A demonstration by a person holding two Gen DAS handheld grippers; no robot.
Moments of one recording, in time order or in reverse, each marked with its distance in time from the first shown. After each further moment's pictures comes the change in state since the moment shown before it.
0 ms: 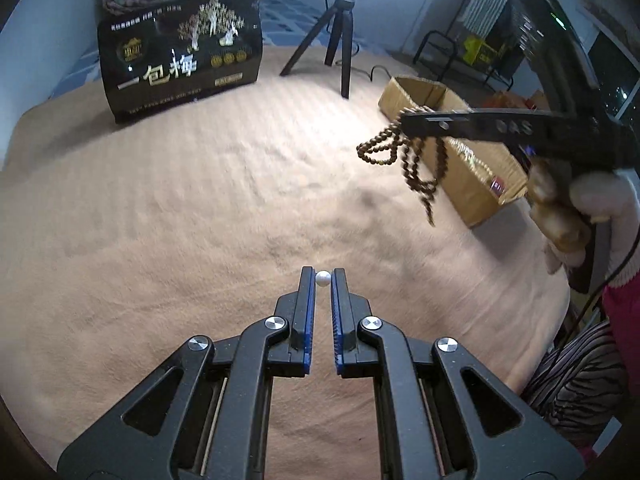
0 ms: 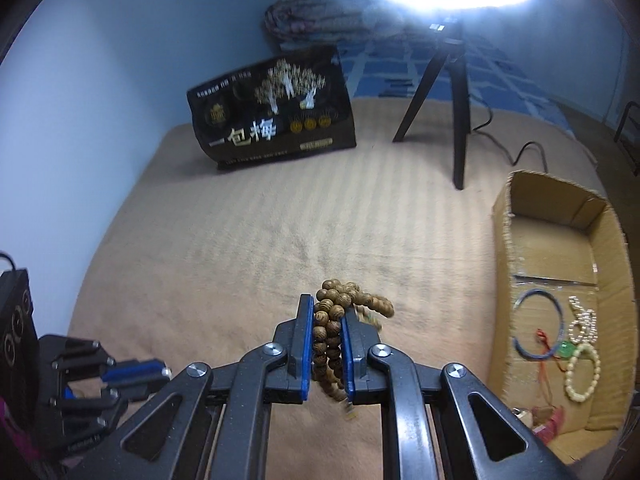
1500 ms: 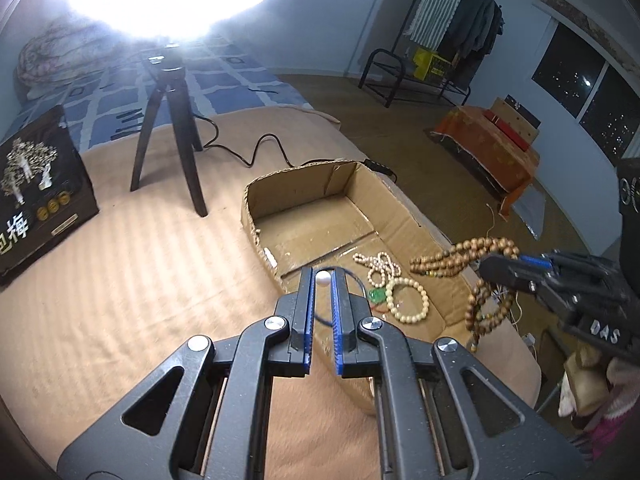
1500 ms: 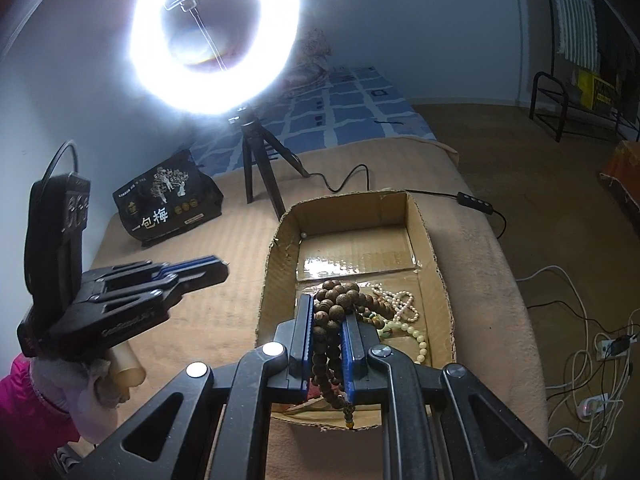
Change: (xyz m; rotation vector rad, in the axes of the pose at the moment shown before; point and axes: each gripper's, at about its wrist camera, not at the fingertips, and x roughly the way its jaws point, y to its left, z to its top) left arm 0.111 -0.156 0.161 0.114 -0.086 -0.116; right arm -0.124 -0.156 -0.034 0.203 -0.166 -0.159
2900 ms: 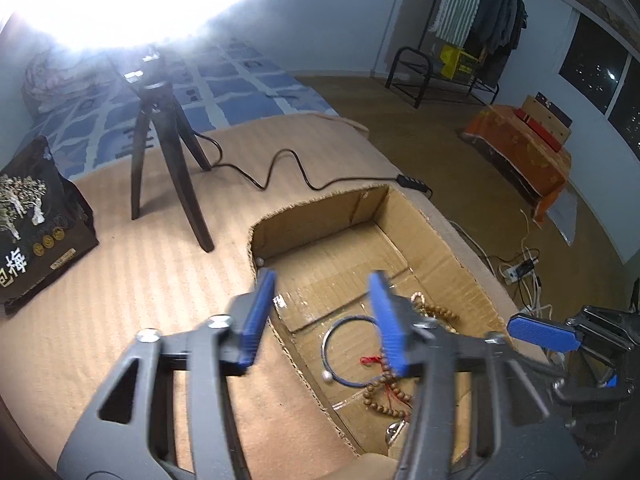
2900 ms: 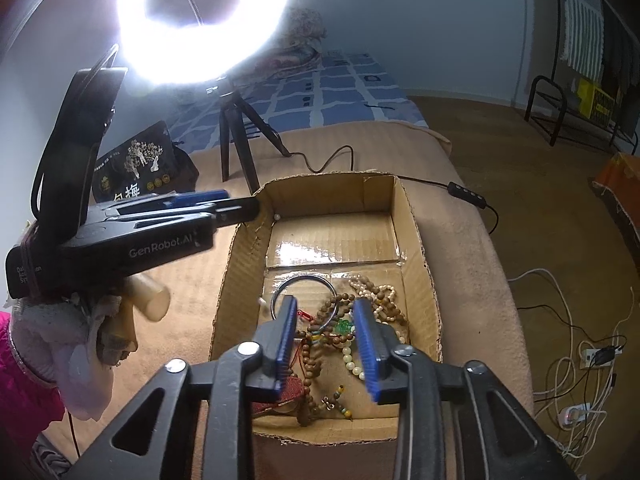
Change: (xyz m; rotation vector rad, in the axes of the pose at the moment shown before) left arm 0.047 -0.005 0.037 0.008 -0.019 0.124; right arm 0.029 -0.007 -0.005 -0.060 0.045 -0.071
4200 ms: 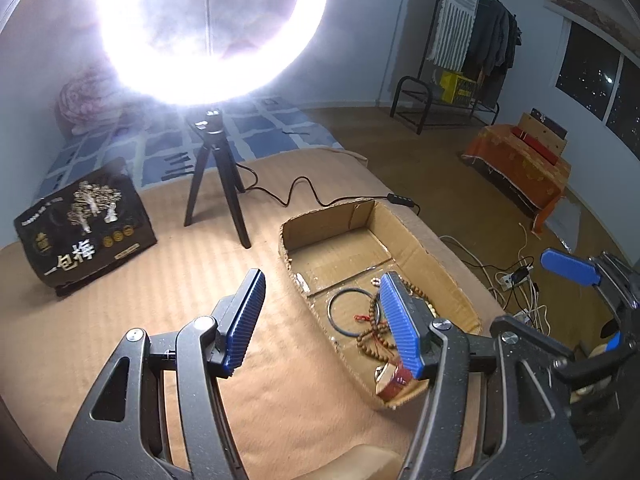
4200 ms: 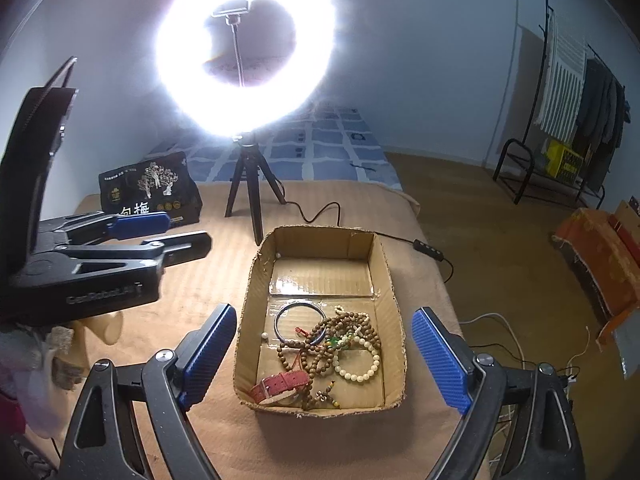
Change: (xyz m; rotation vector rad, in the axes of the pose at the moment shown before) left arm -0.122 -0.009 -0.034 0.021 -0.107 0.047; right arm -0.086 0.047 -0.011 -0.099 -0.177 -0.156
